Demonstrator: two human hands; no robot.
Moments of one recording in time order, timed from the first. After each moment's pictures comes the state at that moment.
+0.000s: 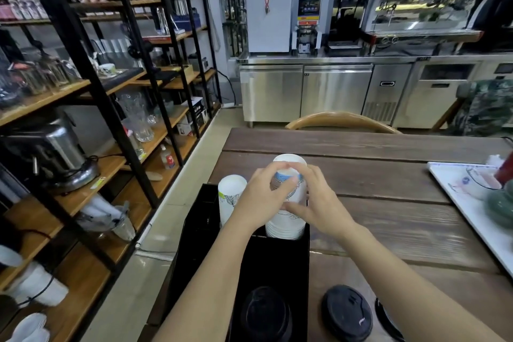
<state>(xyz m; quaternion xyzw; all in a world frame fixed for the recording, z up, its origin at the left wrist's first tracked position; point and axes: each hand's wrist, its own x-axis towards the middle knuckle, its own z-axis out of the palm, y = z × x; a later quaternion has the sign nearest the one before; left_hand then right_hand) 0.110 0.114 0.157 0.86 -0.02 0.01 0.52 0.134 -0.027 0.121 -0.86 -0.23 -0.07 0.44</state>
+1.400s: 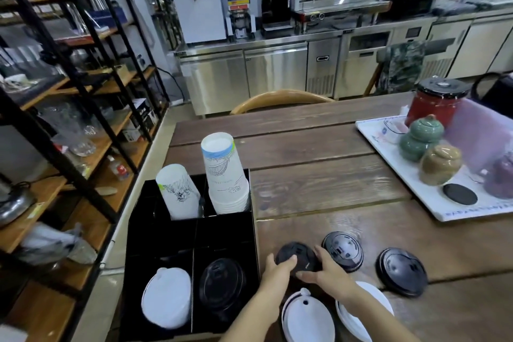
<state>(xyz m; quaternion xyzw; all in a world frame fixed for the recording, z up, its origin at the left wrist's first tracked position) 0.011 0.003 -0.001 0.69 0.23 -0.29 0.62 -0.003 -0.123 -0.016 -0.76 0.14 0.21 0.59</state>
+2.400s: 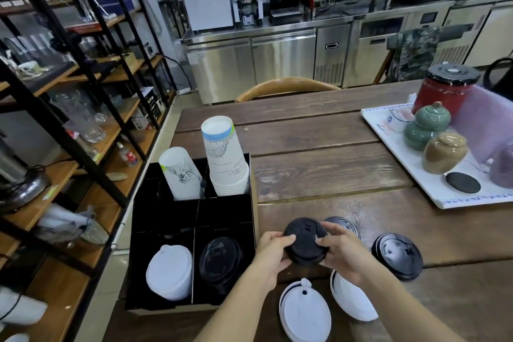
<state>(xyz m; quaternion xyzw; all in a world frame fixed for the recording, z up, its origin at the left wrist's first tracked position) 0.010 0.004 0.004 0.63 0.25 -0.26 0.69 -0.003 -0.154 -0.006 -0.51 0.21 0.18 0.82</state>
